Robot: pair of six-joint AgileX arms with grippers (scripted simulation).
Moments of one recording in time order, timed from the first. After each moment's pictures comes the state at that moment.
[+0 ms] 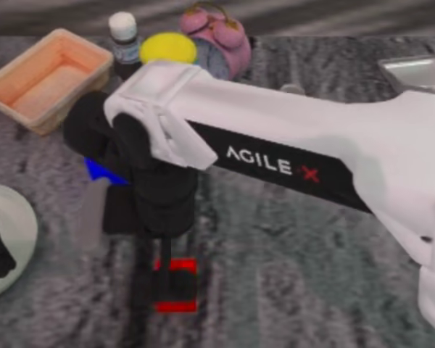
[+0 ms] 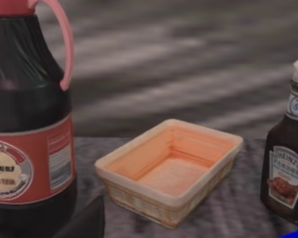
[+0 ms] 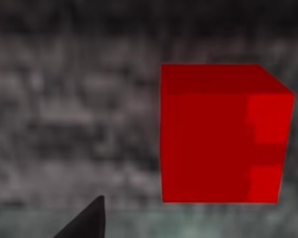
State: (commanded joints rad) left arm 0.00 0.00 0.00 0.00 0.00 0.00; right arm 0.97 2.34 2.05 -1.27 -0.01 -0.59
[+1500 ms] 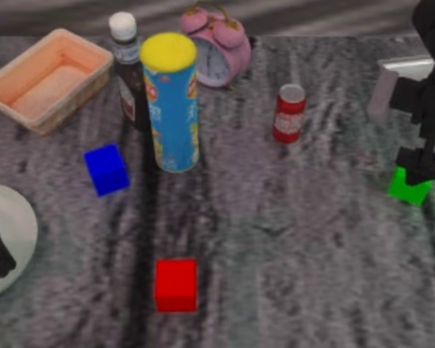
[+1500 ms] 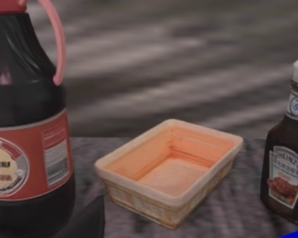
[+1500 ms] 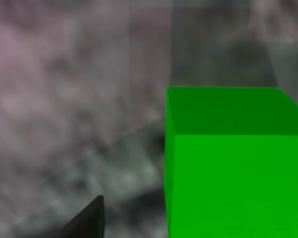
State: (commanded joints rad) left arm 0.00 0.00 0.00 0.00 0.00 0.00; right arm 0.12 2.19 1.69 -1.07 0.00 -1.00
